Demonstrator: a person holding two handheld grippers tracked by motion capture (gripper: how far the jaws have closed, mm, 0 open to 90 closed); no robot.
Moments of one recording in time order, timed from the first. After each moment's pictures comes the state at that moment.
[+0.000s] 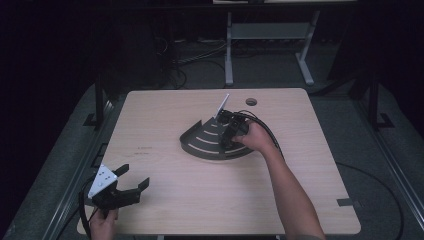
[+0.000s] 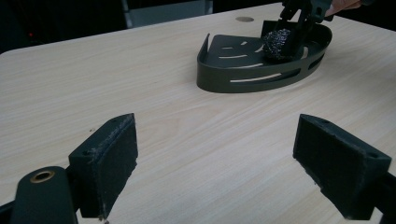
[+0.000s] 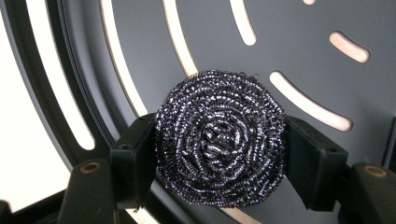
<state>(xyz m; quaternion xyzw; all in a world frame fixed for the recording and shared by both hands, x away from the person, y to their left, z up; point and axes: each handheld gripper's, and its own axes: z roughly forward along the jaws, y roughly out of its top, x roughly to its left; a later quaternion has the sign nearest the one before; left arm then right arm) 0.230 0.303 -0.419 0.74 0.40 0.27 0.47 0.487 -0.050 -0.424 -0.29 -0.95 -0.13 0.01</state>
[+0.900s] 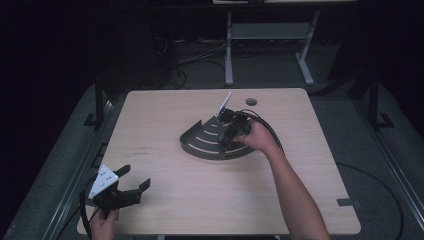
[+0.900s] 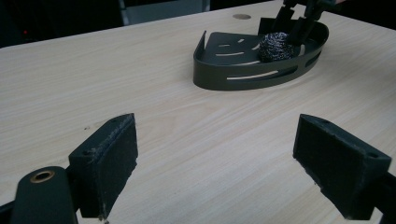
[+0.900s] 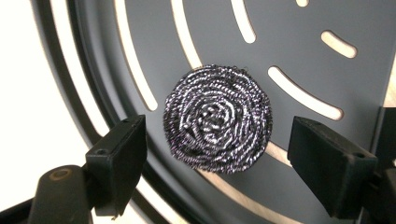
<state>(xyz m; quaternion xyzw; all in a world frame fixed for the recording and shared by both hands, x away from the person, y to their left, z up) 0.230 0.302 -0.422 0.74 0.40 0.26 0.47 0.479 -0.056 -0.411 -0.30 -0.94 -0.14 0.00</state>
